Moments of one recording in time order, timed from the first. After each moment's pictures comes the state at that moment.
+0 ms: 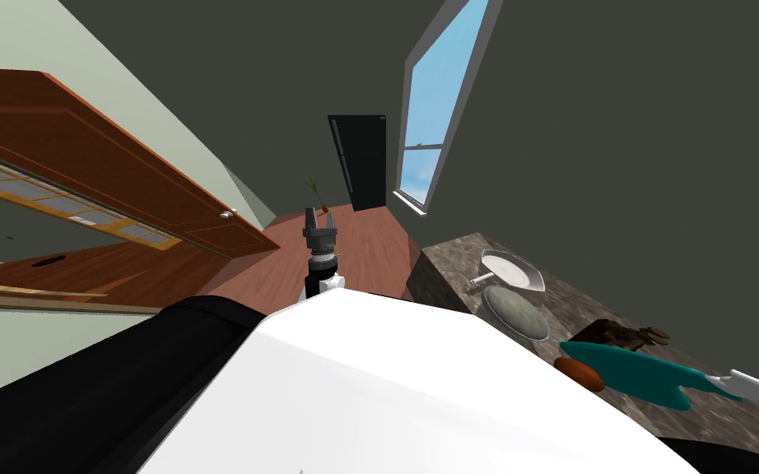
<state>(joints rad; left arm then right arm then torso) 0.52 0.05 -0.05 -2.33 0.06 -0.62 -0.01 0.97 -1.93 0.74 -1.31 -0.24 -0.73 -0.19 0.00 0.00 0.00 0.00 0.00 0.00</state>
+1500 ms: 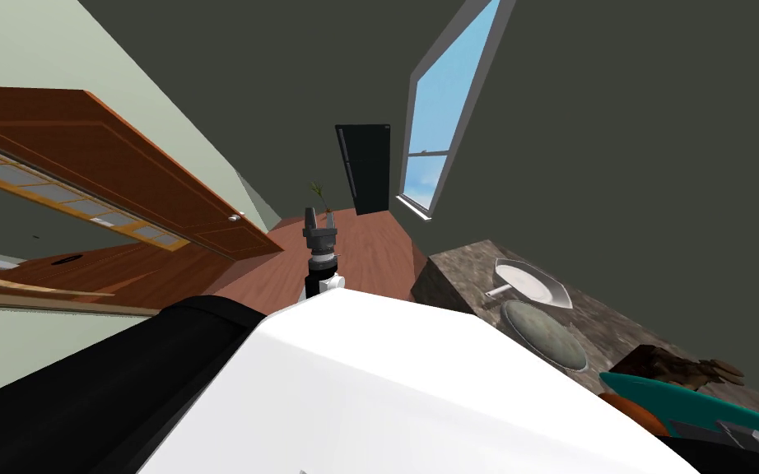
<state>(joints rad) 0.52 0.05 -0.05 -2.33 0.06 -0.62 -0.01 0.93 -2.21 0.85 -1.36 -0.38 -0.90 -0.24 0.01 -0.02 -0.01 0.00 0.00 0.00</state>
